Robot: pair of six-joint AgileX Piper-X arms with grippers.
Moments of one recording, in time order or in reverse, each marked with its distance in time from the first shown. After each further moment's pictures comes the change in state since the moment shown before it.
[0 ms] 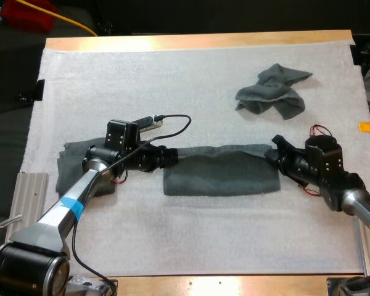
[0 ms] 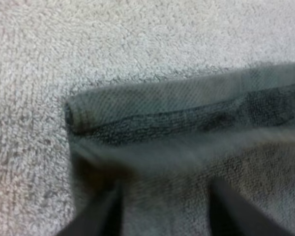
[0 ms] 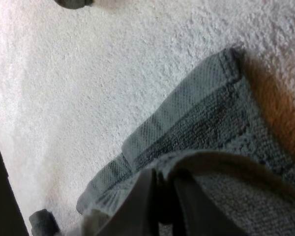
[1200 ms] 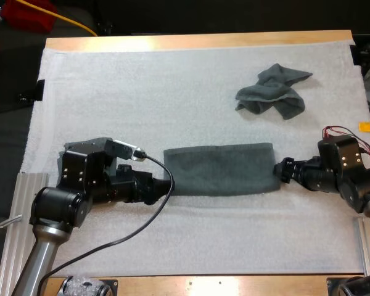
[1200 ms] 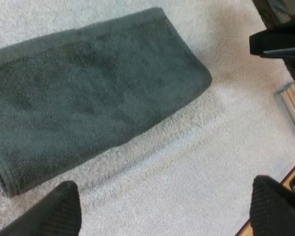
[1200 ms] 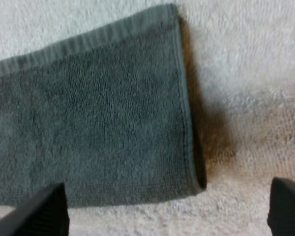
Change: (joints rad) left arm 0.000 -0.635 0.000 0.483 0.138 0.275; right arm -0.002 -0.254 -0.180 0.733 0.126 -0.681
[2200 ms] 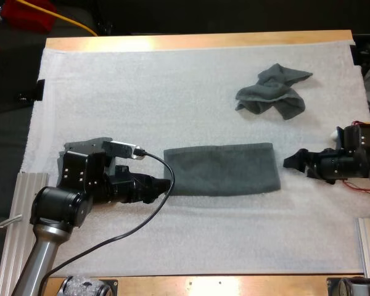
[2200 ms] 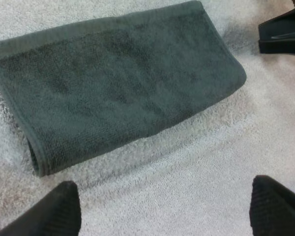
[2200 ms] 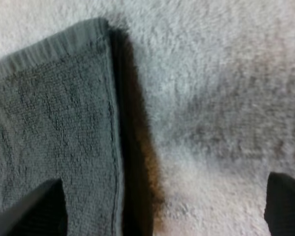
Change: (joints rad) left arm 0.000 0.000 0.000 0.025 -0.095 -0.043; right arm -0.314 0.370 -0.018 -0.126 -0.395 -0.261
